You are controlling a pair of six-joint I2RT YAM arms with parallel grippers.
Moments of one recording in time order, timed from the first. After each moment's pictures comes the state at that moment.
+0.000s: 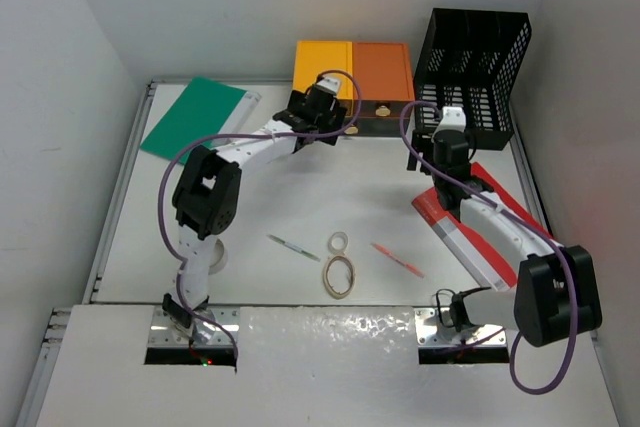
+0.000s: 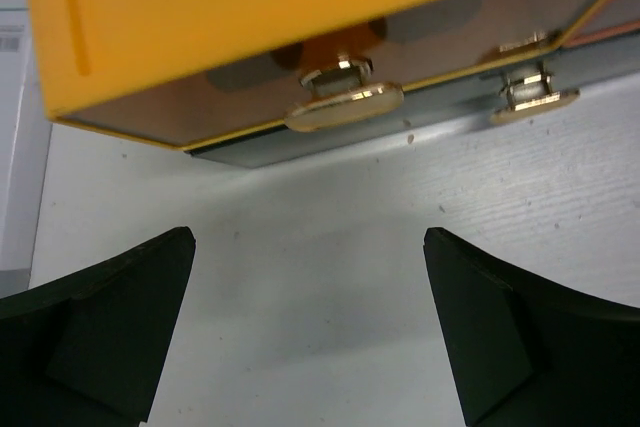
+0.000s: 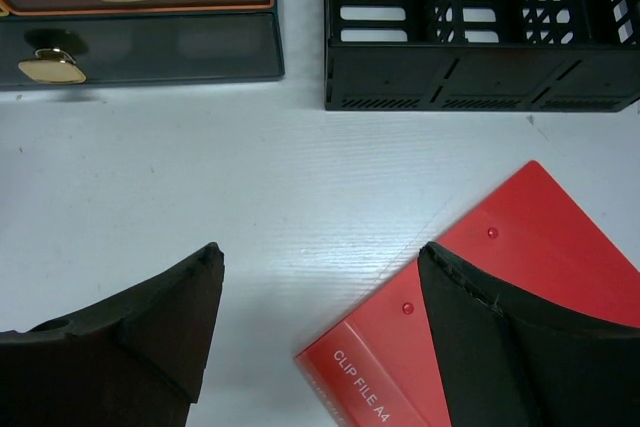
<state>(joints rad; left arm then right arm) -0.58 2.12 1.71 -0.31 -0.38 -0.06 0.23 1.28 0.70 0.10 0.31 0.13</state>
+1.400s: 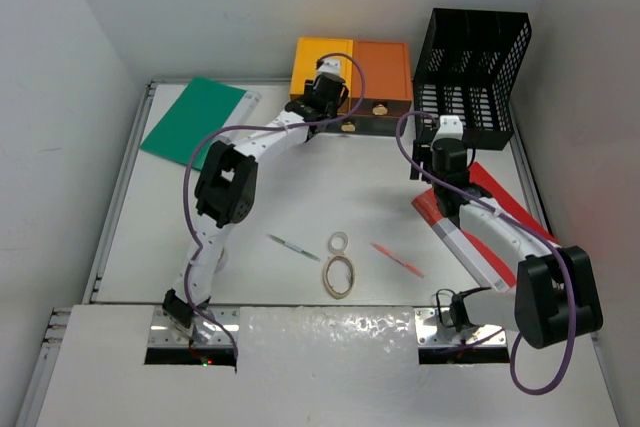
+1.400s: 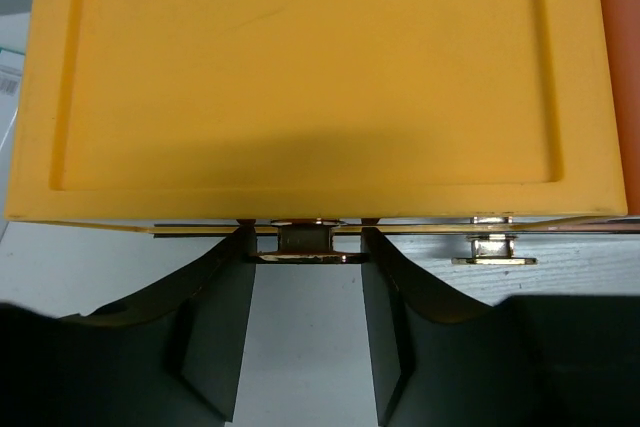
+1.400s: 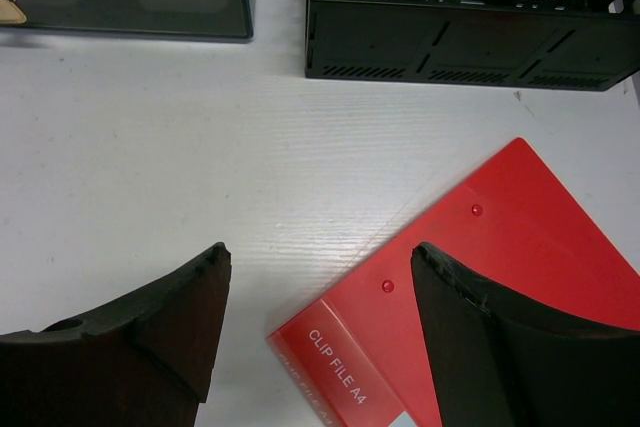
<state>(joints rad) -0.57 2.33 2.00 -0.29 -0.49 -0.21 0.23 1.27 0.63 0.12 0.33 0.08</state>
